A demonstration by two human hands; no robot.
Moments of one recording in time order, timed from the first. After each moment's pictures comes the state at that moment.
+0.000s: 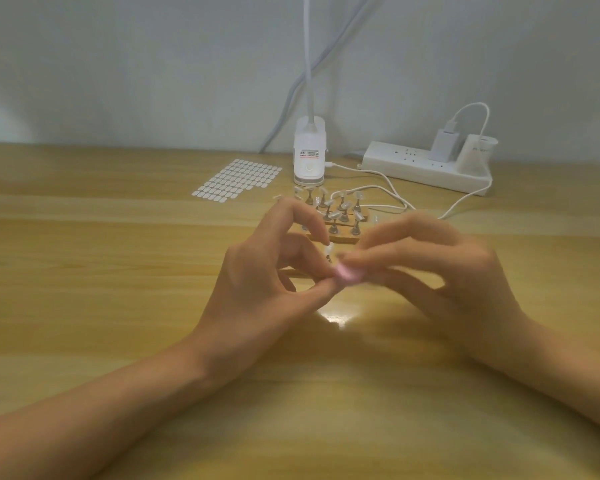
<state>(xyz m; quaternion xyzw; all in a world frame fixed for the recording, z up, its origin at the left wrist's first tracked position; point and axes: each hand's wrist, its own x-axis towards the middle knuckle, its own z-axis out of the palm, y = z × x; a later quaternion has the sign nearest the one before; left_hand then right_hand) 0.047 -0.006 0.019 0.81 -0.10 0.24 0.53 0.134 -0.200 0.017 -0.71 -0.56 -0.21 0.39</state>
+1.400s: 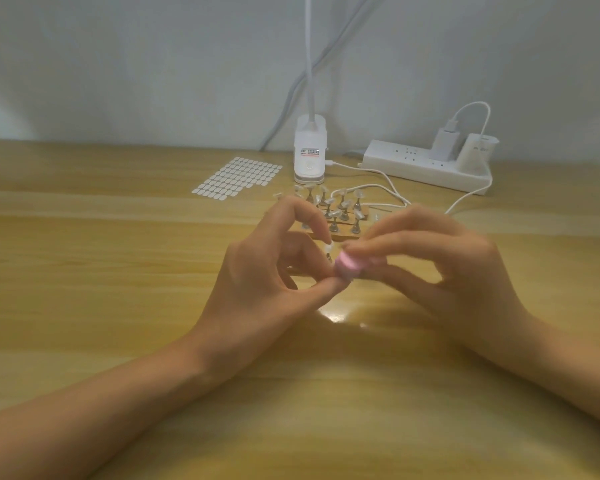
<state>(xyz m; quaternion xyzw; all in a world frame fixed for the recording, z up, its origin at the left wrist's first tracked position) 0.047 -0.006 0.019 0.80 -0.11 0.23 0.54 0.135 -0.199 0.019 -0.71 -0.54 -0.19 0.41</state>
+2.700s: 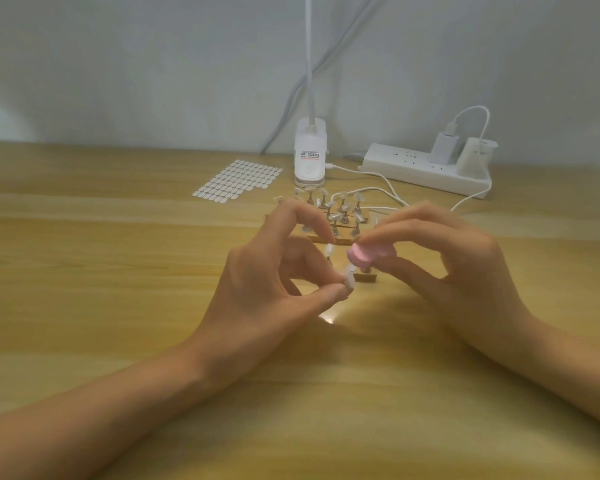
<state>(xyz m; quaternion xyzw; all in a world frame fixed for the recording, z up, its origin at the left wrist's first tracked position) 0.046 -0.007 0.019 0.80 -0.11 0.21 0.55 0.138 -0.204 0.021 -0.74 -0.51 -0.21 0.40</state>
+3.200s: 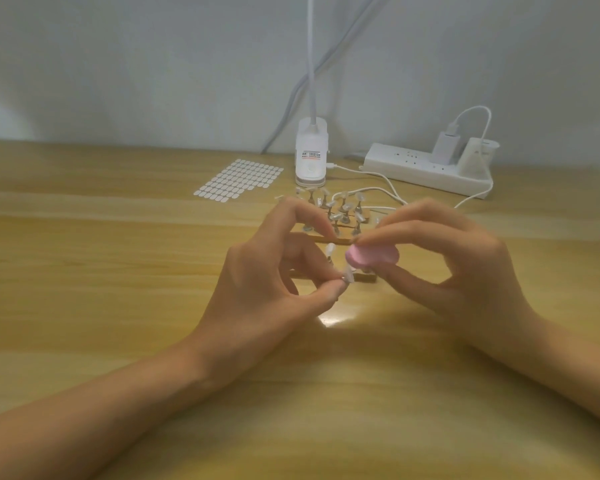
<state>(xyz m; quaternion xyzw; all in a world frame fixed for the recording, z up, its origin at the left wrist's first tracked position) 0.045 -0.007 0.021 0.81 -0.11 0.22 0.54 0.136 -0.203 0.021 -0.73 -0.52 -0.21 0.39</state>
